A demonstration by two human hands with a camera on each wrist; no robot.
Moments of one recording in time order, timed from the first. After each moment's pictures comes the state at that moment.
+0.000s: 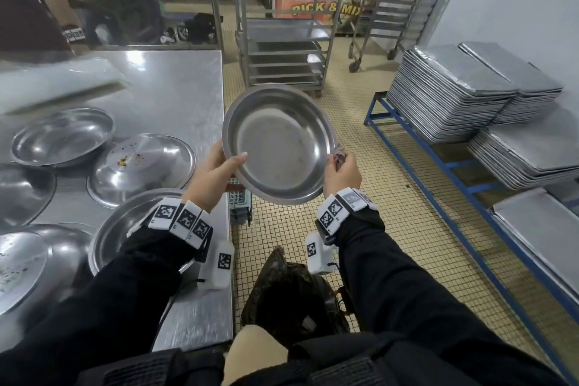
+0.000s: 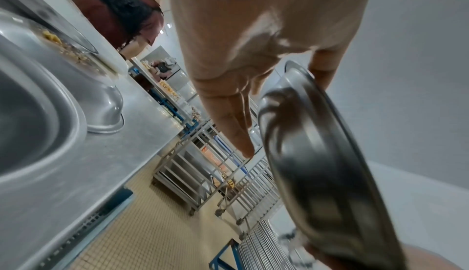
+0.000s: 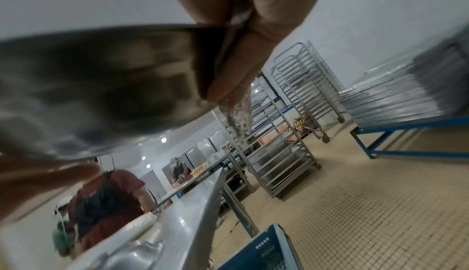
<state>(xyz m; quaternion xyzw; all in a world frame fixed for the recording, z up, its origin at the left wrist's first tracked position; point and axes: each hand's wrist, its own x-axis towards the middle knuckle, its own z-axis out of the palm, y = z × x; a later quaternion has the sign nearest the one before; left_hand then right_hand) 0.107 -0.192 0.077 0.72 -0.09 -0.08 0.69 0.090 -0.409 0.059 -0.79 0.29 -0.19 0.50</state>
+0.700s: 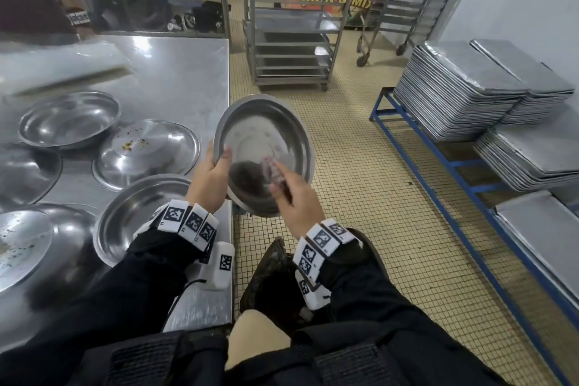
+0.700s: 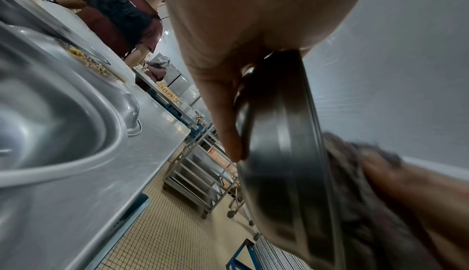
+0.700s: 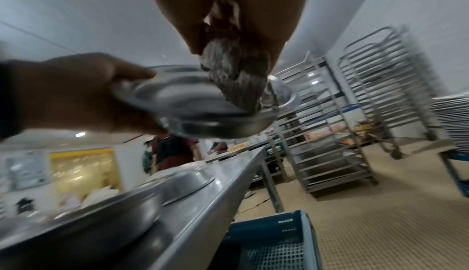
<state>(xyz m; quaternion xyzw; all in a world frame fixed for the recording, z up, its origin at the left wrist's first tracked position) 0.093 -0.185 0.053 0.75 -0.01 -0.01 0.66 0.034 -0.352 0.038 -0.90 -0.07 -0.09 0.42</state>
